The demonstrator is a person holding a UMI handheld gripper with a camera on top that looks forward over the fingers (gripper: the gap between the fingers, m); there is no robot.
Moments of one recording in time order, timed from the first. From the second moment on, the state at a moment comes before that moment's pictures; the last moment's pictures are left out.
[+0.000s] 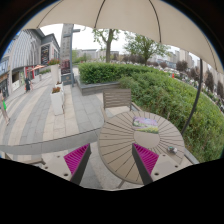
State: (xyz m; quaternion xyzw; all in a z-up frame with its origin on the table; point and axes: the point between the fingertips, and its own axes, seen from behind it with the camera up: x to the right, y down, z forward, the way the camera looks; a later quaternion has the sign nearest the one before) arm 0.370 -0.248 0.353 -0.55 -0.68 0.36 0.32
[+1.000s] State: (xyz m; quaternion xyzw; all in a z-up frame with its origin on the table) arm 0.357 -0.018 0.234 -0.64 -0.61 0.27 0.38
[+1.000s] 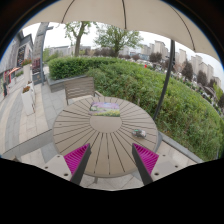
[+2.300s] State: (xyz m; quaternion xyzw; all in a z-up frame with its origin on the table) arm 0.169 0.252 0.017 -0.66 -0.57 0.27 0.40
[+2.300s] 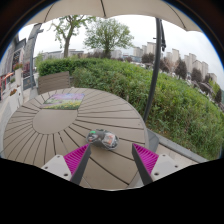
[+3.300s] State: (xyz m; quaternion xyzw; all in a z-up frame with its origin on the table) arm 0.062 0.290 -0.017 -0.68 -0.57 0.27 0.37
